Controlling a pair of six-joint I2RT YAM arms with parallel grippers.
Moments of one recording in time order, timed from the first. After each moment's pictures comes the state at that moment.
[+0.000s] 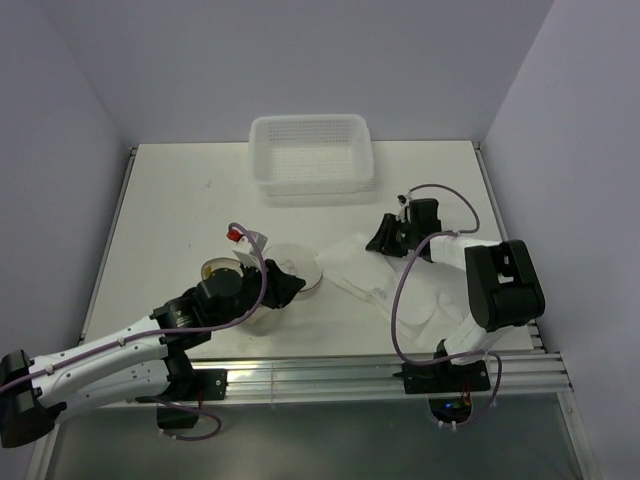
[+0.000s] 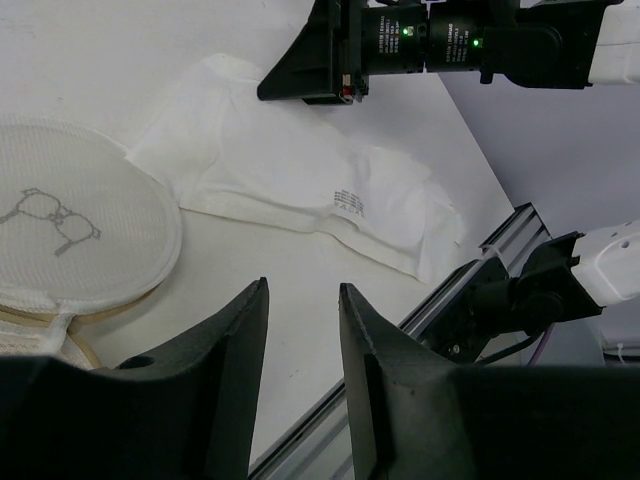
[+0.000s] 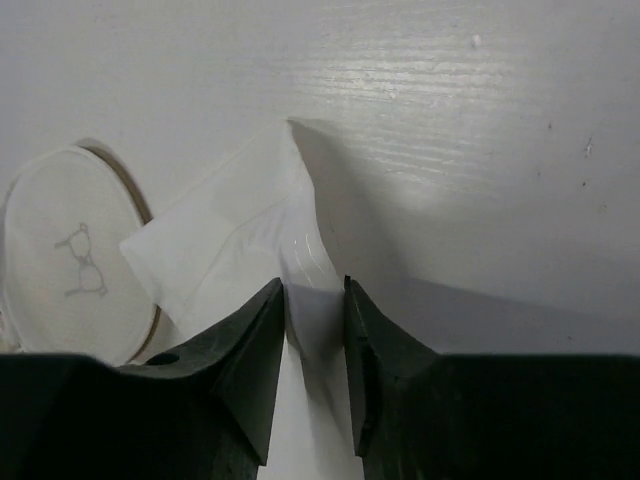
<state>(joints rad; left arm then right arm) -1.04 0.80 0.53 0.02 -0.21 -0.68 0.14 1.62 0.73 0.05 -0.43 0.44</state>
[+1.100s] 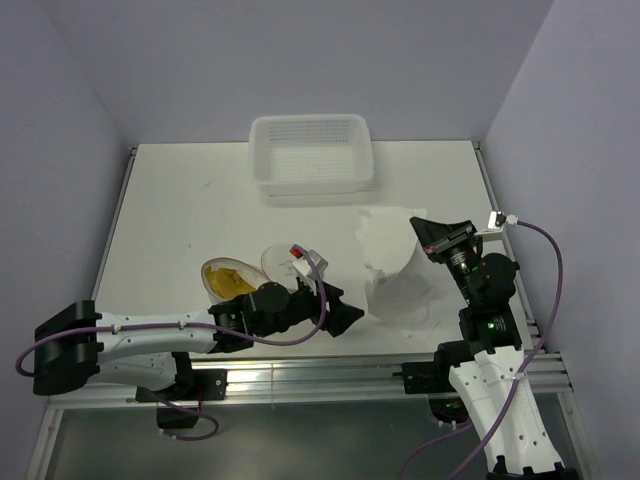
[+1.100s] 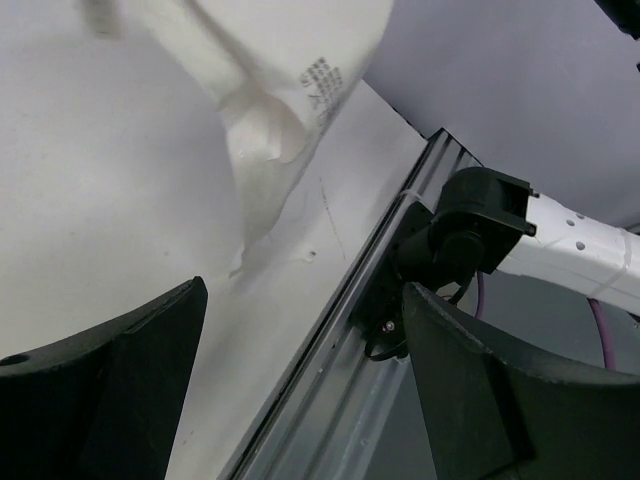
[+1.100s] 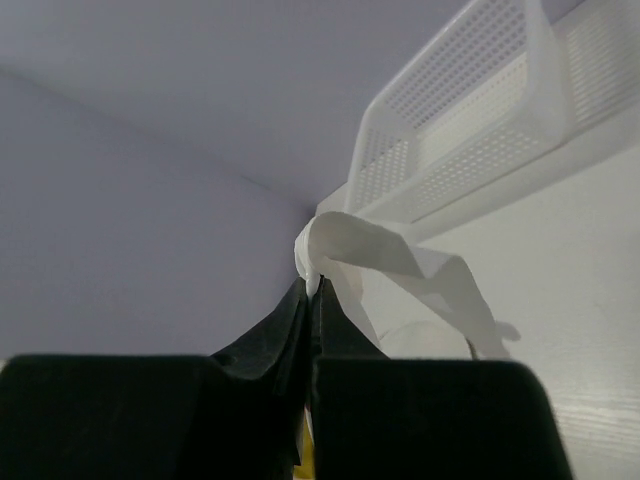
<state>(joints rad) -1.25 1.16 0.58 0.43 -0.14 -0.57 0.08 0.44 0.49 0.00 -0.20 1.02</state>
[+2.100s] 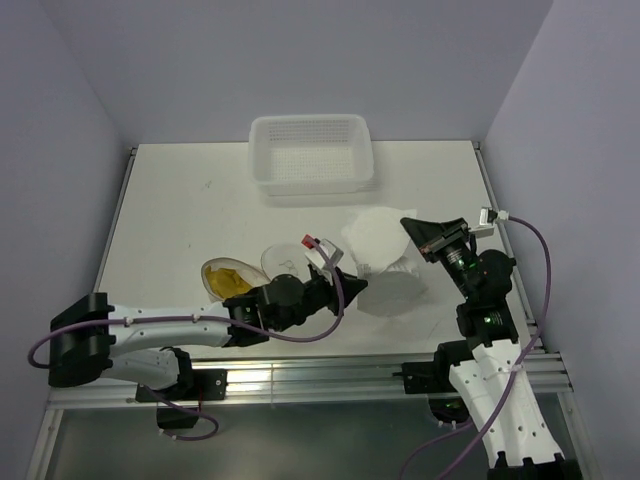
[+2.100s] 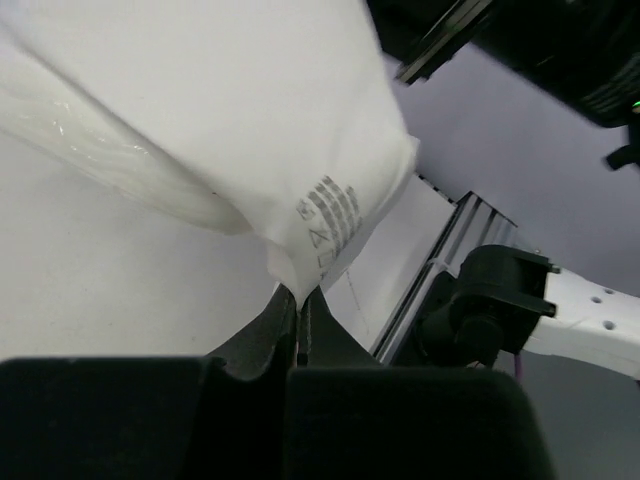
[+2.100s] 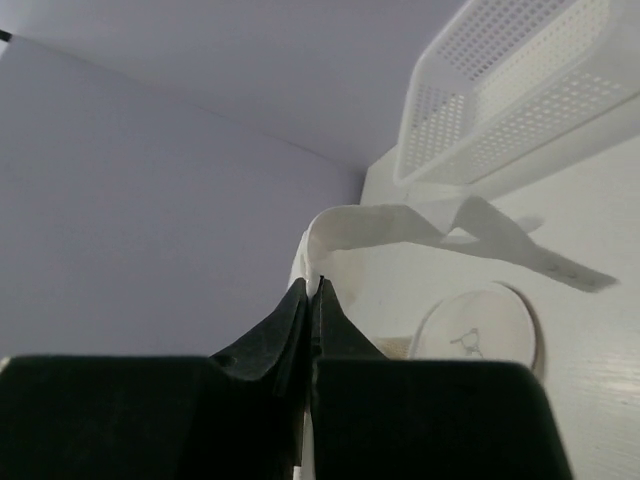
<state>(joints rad) -1.30 1.32 0.75 0.50 -0.30 -0.43 0.08 0.47 0.48 0.08 -0.33 1.17</state>
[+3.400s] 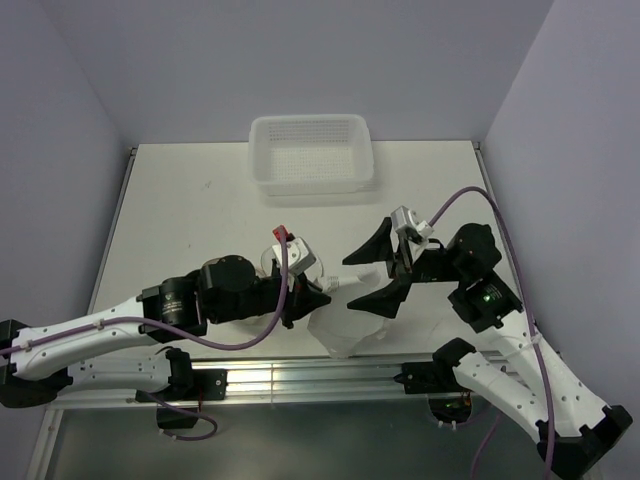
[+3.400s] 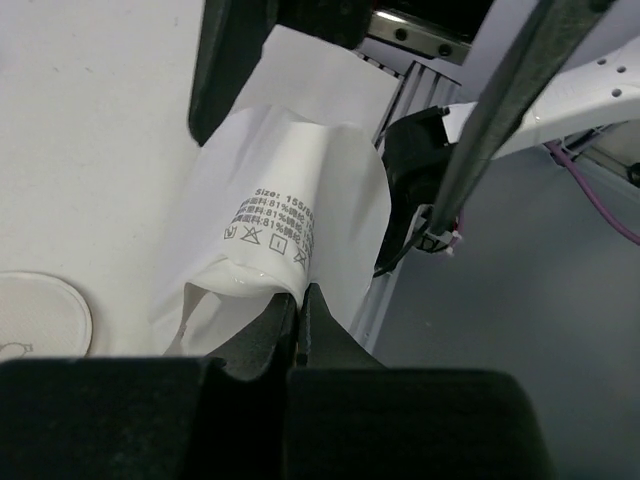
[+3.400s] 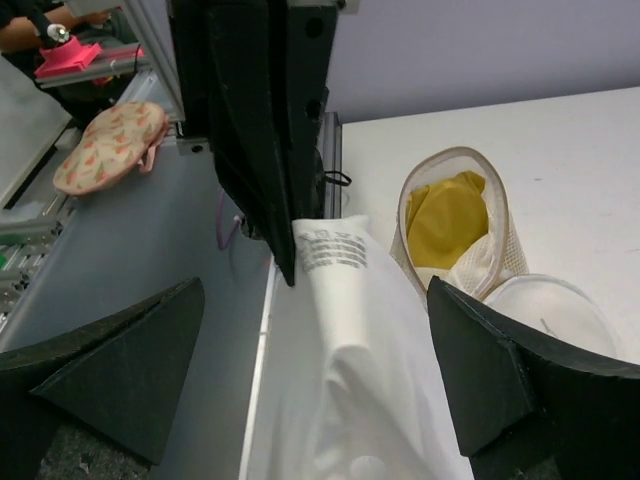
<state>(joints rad) -1.30 0.96 1.05 -0.34 -0.07 -0.31 0.52 0.70 0.77 0.00 -1.06 0.24</state>
